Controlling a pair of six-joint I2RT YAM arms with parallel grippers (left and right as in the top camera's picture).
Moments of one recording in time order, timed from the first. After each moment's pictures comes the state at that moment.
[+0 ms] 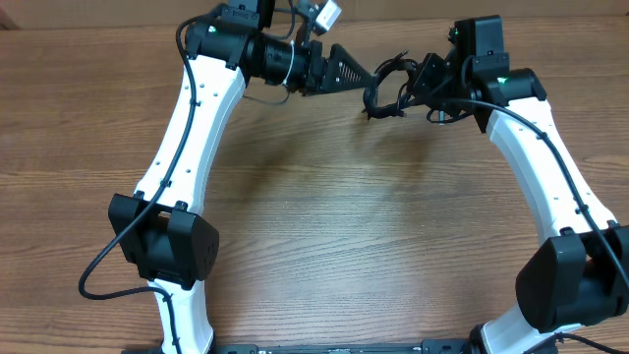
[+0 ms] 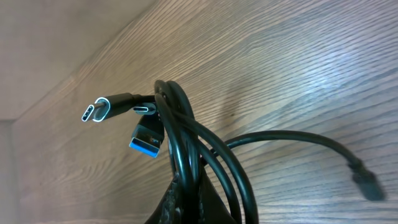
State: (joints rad) left arm -0.29 2.07 2.15 -1.04 1.17 -0.19; right arm 0.15 1.77 1.56 -0.69 -0.25 0.66
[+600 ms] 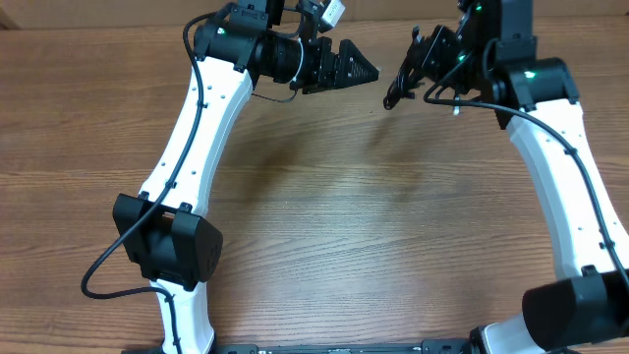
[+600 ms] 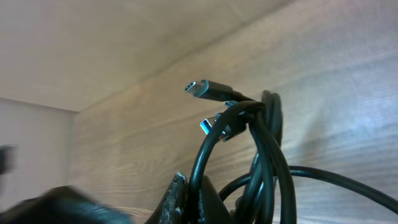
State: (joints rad) left arm -0.31 2.07 2.15 -1.02 0.96 -0.28; right arm 0.15 1.69 1.72 -0.74 -0.33 0.62
